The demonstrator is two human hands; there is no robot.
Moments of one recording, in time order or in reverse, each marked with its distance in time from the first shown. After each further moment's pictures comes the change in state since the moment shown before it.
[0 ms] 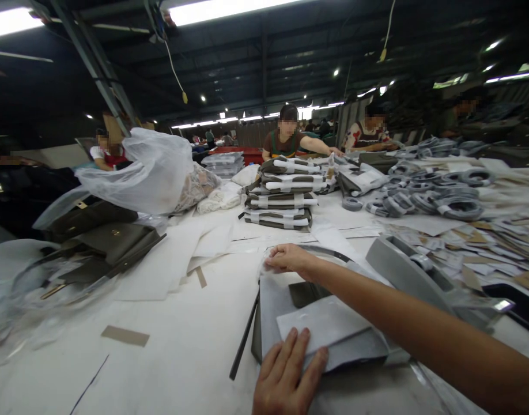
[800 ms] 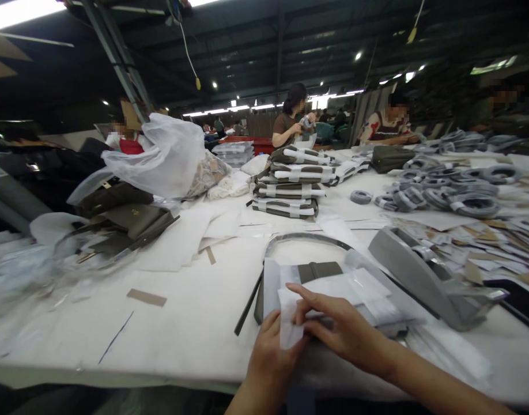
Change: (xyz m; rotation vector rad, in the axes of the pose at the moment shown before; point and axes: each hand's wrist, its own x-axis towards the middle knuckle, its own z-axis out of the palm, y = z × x) left_hand 0.026 -0.006 -0.031 -0.157 -0.194 -0.012; right_hand -0.158 0.056 0.018 -0.399 -0.052 -0.604
